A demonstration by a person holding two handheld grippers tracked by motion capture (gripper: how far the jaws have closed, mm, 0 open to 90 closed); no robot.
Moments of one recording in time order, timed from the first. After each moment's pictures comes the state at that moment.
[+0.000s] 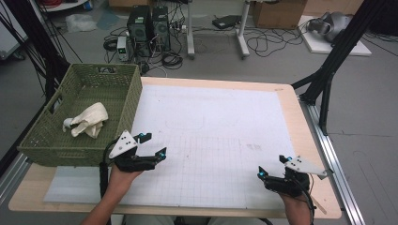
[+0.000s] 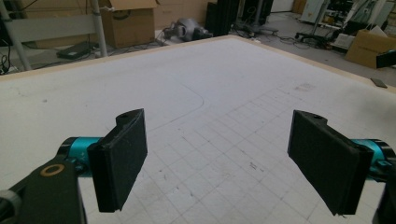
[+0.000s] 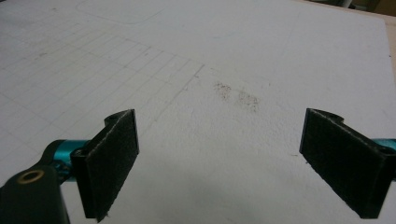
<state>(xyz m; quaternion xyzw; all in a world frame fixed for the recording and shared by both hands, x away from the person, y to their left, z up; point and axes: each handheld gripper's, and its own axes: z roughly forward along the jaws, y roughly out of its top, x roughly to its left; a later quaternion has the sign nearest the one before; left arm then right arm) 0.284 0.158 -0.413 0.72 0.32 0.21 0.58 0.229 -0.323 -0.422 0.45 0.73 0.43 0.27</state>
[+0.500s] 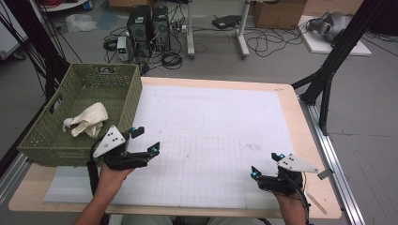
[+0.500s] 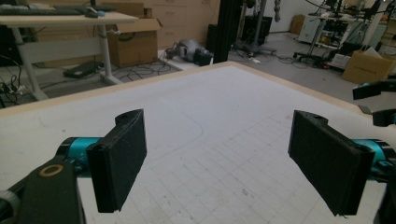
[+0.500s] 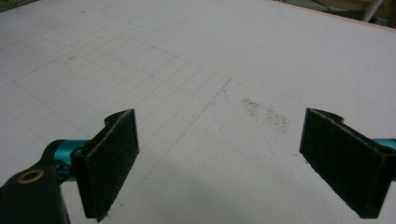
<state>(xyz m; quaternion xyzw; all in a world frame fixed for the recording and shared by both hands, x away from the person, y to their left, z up) 0.268 0.173 -0.370 0.69 0.32 0.23 0.61 0.232 -0.305 -0.417 0.42 0.75 0.44 0.26</state>
